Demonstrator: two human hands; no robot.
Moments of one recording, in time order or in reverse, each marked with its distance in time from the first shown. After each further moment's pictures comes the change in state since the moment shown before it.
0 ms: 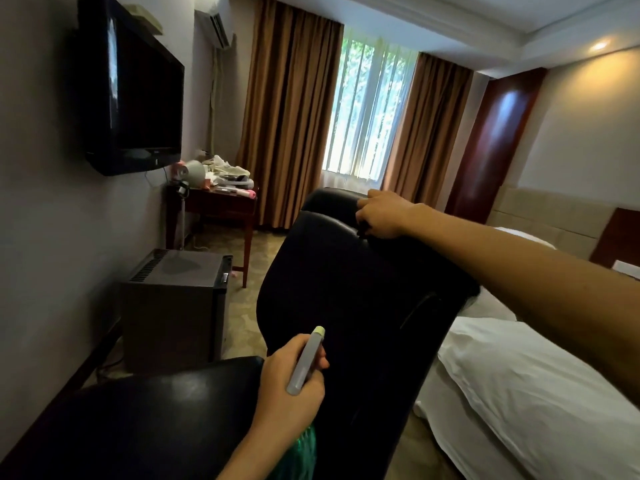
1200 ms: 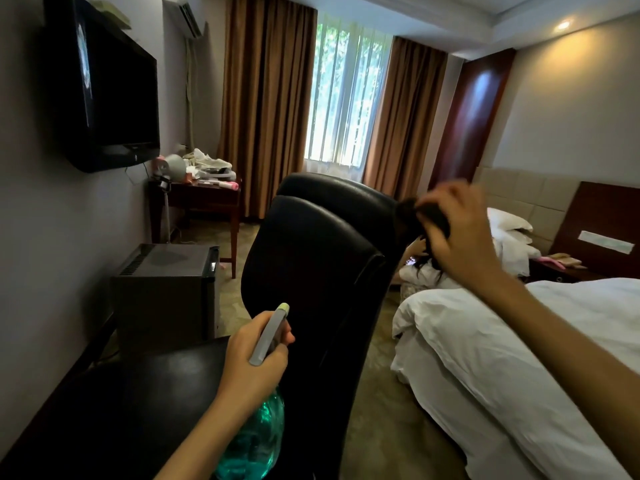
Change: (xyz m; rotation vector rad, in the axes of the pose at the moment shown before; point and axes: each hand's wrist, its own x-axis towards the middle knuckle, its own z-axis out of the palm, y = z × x) left_hand -0.047 0.031 -0.021 -0.008 -0.054 0.009; right_hand -0.213 -0.036 0.016 0.583 0.962 0.448
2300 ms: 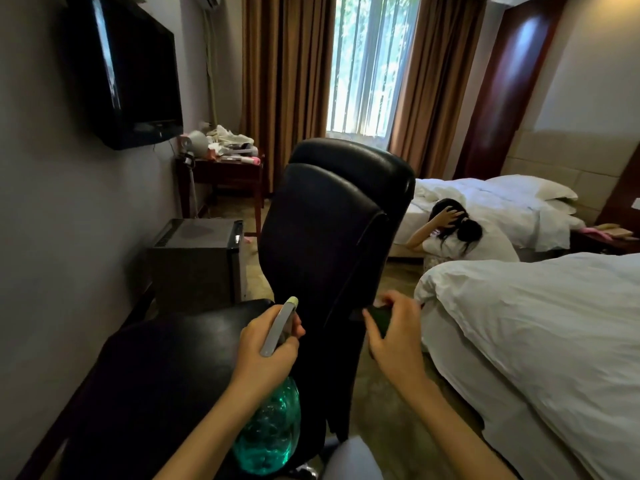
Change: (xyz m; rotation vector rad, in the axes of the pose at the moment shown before) left_hand -0.048 -0.005 0.023 0.142 0.034 -0.085; right_hand -0.188 -0.051 0.079 0.306 -0.128 0.427
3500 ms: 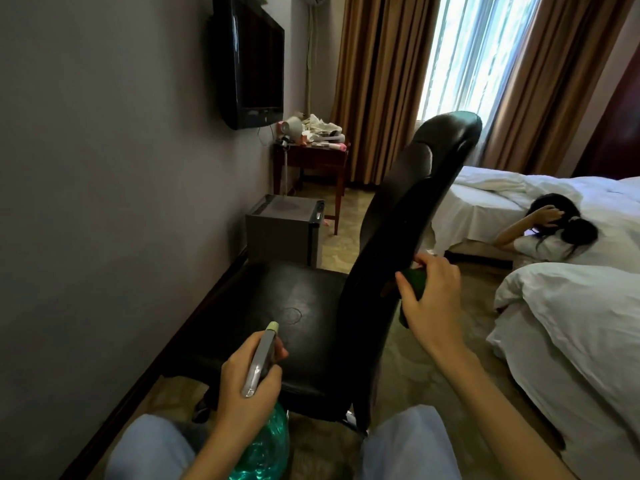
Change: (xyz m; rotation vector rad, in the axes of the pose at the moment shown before) left_hand -0.178 -0.030 -0.052 0.115 0.345 -0.111; right_hand -0.047 -0.076 -0.023 0.132 -0.130 -0.056
